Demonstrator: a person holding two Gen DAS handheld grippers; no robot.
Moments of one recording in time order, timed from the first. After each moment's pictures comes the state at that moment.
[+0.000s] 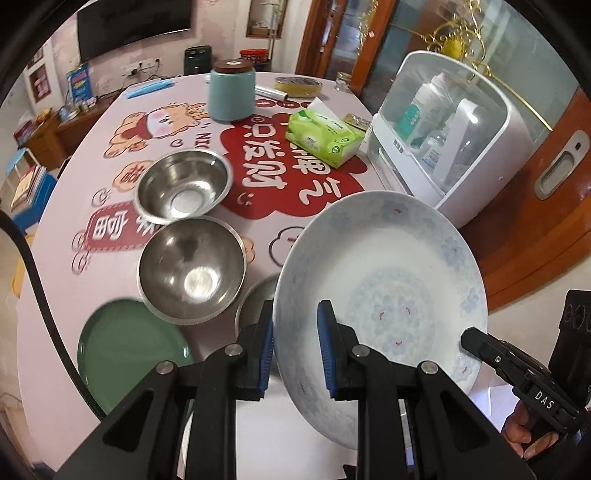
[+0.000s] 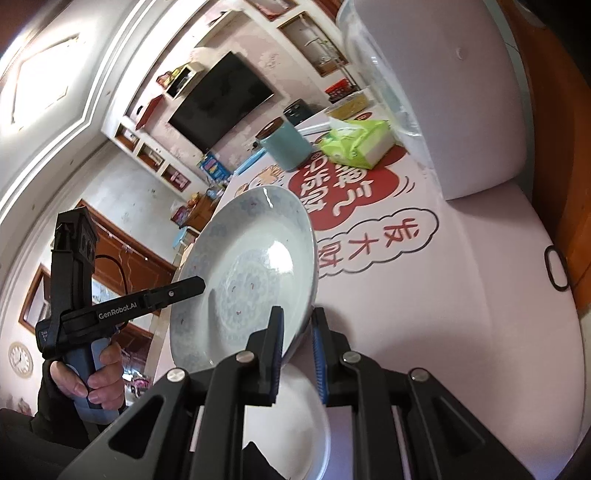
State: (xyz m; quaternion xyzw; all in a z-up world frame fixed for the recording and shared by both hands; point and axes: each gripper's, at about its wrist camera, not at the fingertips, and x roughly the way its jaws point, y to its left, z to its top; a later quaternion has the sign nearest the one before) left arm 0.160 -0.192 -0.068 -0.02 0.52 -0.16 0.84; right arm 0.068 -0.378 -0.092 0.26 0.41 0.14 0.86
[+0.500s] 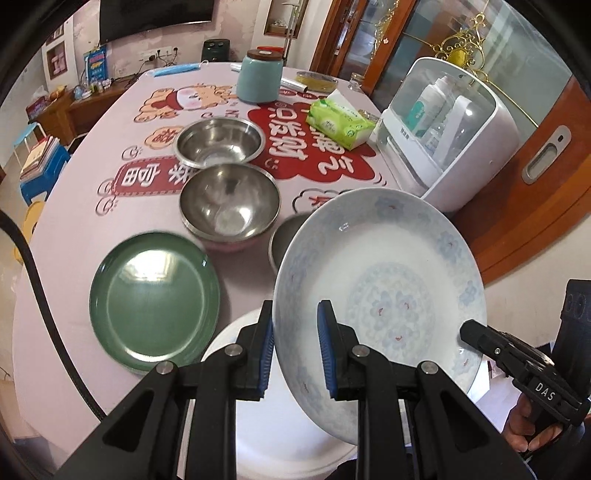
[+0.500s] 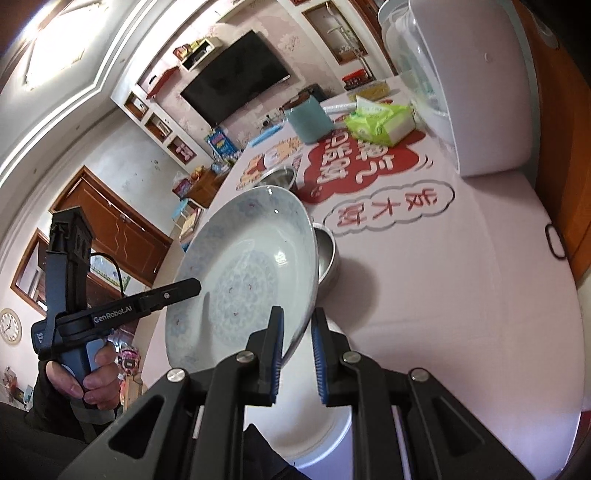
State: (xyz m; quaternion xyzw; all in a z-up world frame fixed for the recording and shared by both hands) left arm 0.091 -0.140 -0.080 -0.05 0.52 -0.15 0.84; right arm 0.023 -0.330 -0.090 0.22 0.44 0.15 0.86
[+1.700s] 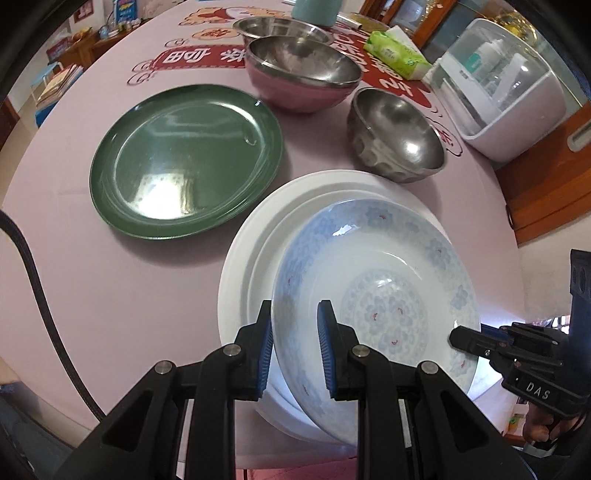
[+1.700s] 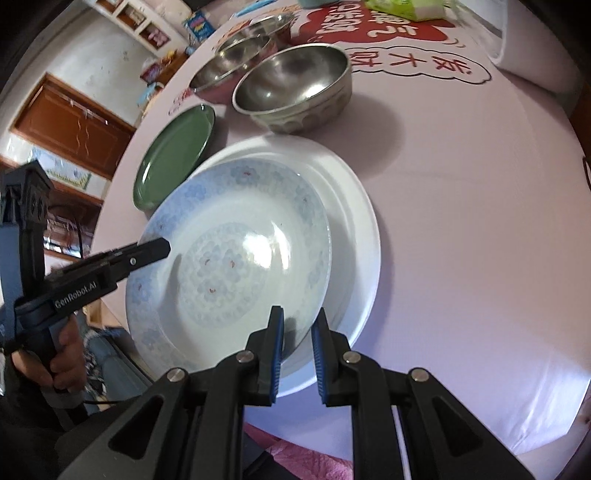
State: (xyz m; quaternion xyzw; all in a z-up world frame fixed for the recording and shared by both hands) left arm 0.037 -0.095 -0.189 -0.09 0.60 -0.09 0.79; right arm 0.009 -0.262 -0.177 0.09 0.63 0.15 0.75
